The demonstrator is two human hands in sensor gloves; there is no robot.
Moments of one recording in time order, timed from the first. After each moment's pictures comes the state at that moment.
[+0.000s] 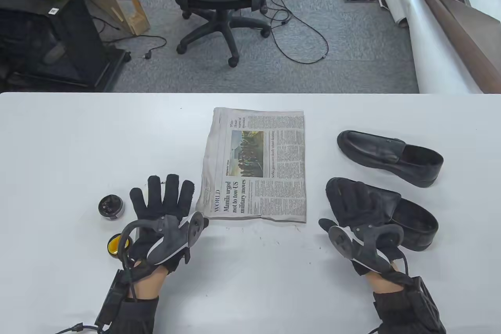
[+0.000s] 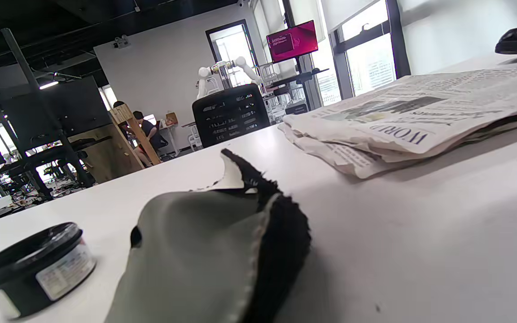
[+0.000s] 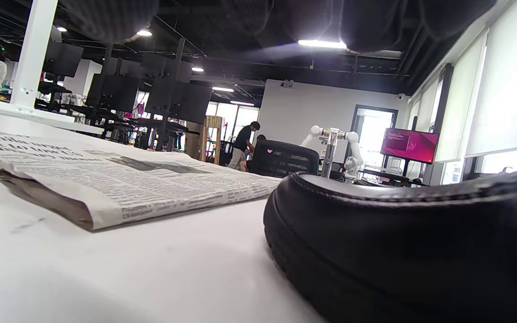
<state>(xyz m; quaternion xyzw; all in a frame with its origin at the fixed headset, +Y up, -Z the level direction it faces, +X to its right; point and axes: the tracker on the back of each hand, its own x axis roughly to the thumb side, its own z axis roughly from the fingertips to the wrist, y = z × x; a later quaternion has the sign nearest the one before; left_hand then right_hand) -0.183 -0.699 -0.247 -0.01 -0.02 -0.15 0.99 0.202 -0.717 -0.247 -0.10 0.19 -0.97 0.08</state>
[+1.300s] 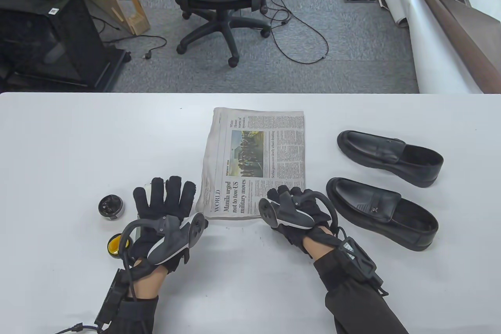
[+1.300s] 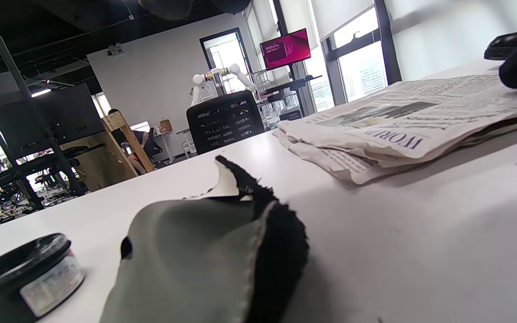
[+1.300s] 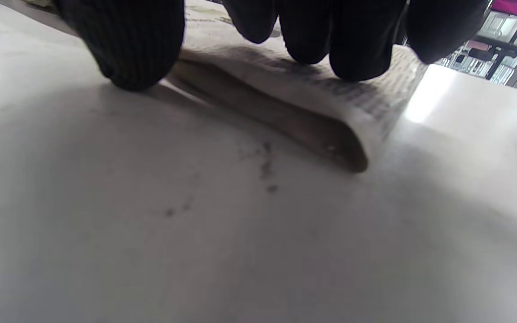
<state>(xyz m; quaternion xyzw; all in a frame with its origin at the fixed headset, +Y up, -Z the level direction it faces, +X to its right) -0.178 -0.696 -0.244 0.00 -0.04 -0.15 0.99 0.069 -0.760 -0.319 -0.18 -0.08 -0.97 0.14</state>
